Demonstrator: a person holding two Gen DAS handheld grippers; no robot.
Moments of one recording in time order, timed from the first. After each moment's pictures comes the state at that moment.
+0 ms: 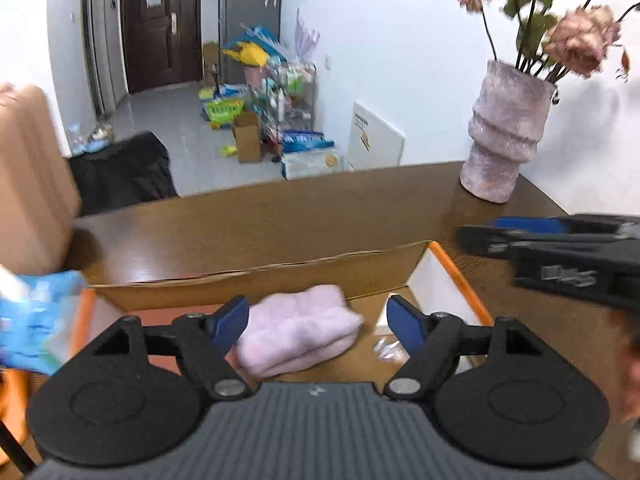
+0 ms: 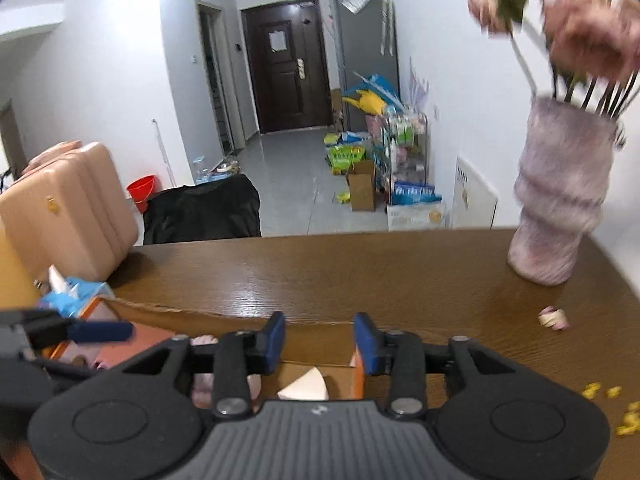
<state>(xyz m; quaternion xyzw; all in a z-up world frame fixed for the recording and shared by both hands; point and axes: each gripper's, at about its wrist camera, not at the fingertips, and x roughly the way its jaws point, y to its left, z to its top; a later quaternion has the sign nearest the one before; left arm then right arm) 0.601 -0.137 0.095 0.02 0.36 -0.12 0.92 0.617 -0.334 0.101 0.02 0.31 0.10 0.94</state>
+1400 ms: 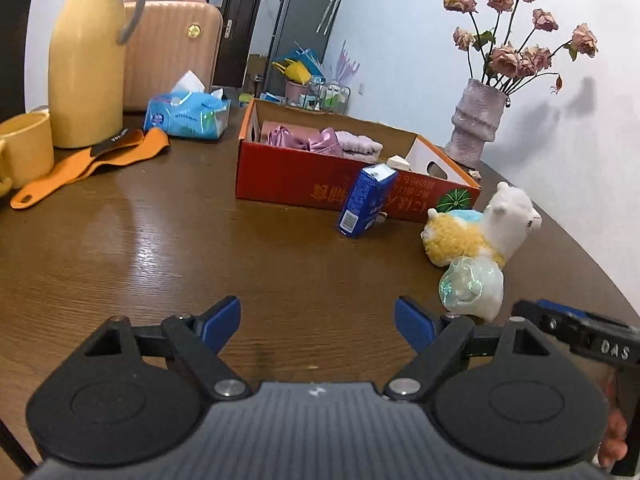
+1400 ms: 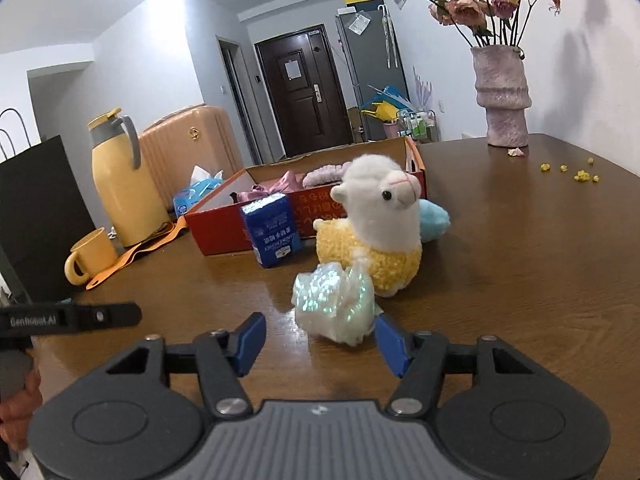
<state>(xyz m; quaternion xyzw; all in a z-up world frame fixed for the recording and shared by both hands) 0.256 -0.006 0.022 -0.09 0.32 -0.10 0.94 0.241 -0.299 0.006 0.10 0.27 0.13 0.95</state>
